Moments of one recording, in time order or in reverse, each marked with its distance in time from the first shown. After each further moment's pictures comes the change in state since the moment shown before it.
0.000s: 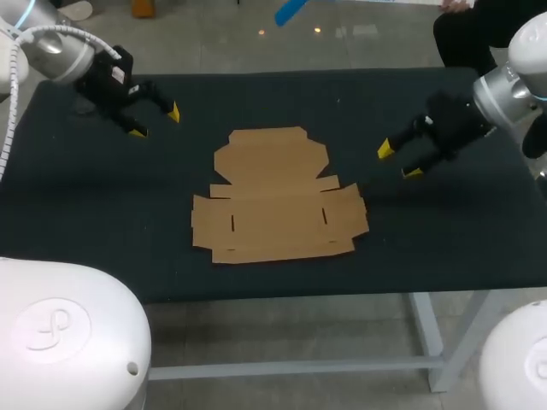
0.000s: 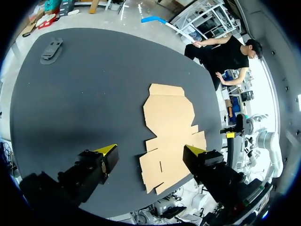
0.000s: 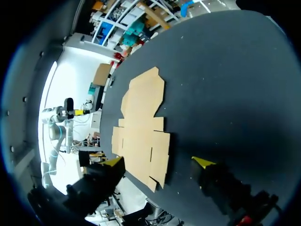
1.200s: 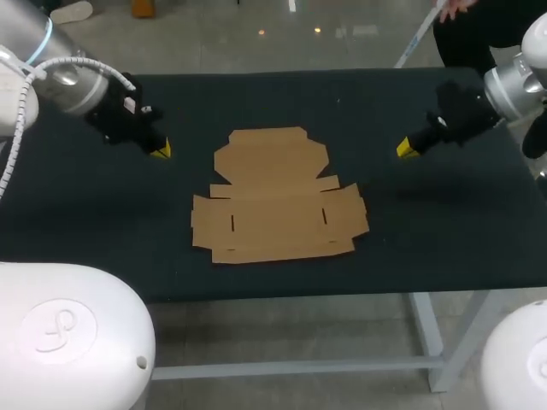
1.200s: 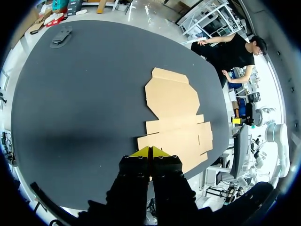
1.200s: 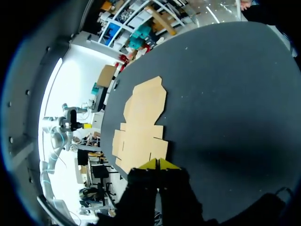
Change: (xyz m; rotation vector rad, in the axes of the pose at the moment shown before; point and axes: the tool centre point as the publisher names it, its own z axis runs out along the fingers) left arm 0.011 0.061 0.014 0.020 -0.070 -0.017; right arm -0.004 0.016 -0.018 -0.041 0.006 -0.061
